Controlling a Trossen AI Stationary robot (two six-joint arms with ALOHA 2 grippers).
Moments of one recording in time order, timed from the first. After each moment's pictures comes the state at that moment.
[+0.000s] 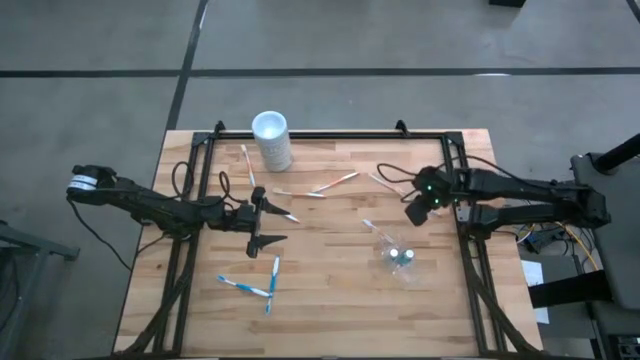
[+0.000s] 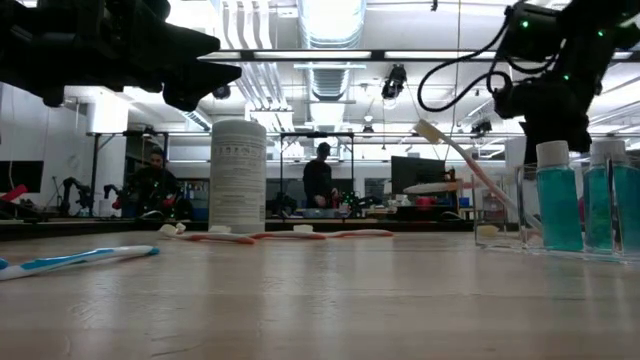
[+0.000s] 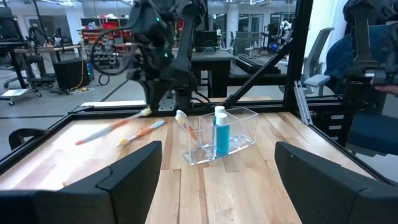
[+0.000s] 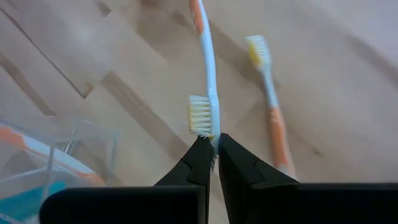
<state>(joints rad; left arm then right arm) -0.12 1.05 0.22 0.88 -0.06 0.00 -0.29 0.89 0.57 -0.81 0.06 0.55</state>
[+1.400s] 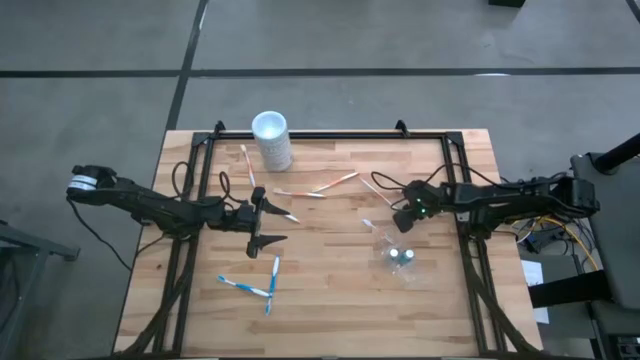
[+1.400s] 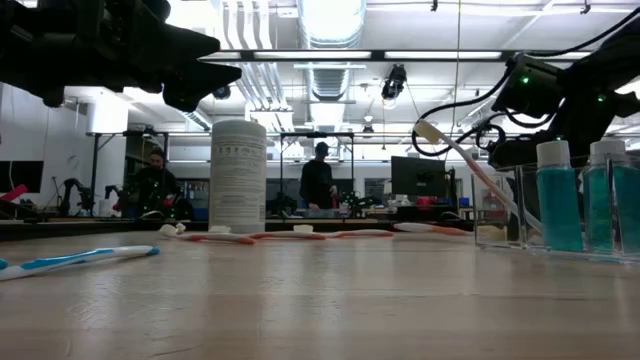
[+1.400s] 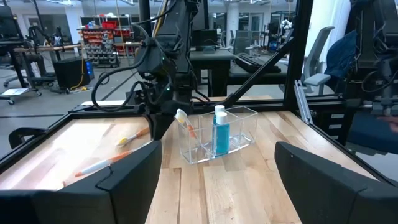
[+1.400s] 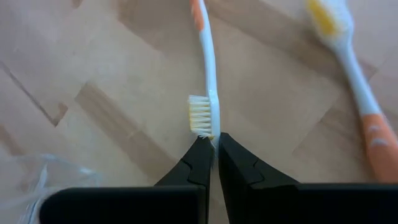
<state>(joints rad) -0.12 1.05 0.22 0.87 -0.06 0.00 -0.26 1.09 0.29 -0.26 0.00 0.70</state>
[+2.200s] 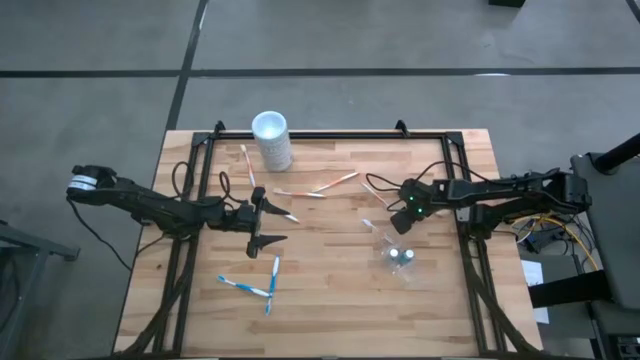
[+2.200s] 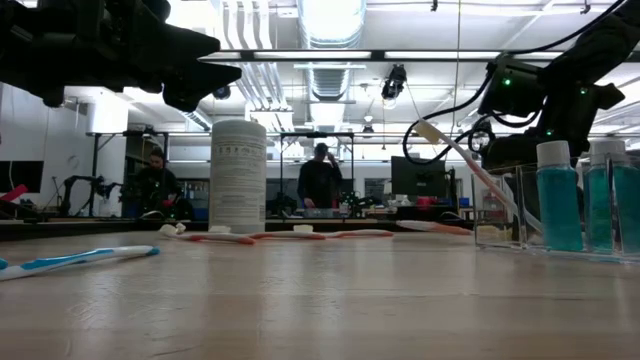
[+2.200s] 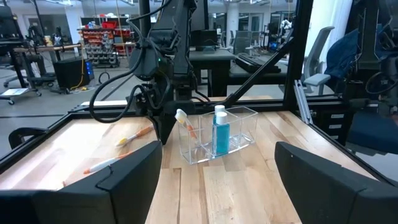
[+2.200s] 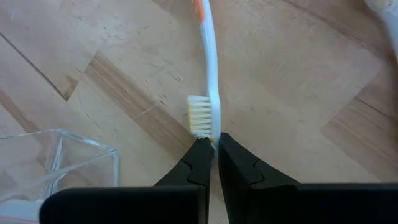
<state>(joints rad) -0.12 1.05 0.22 0.87 -0.06 0.00 -0.26 1.18 0.39 -0.37 -0.08 0.70</state>
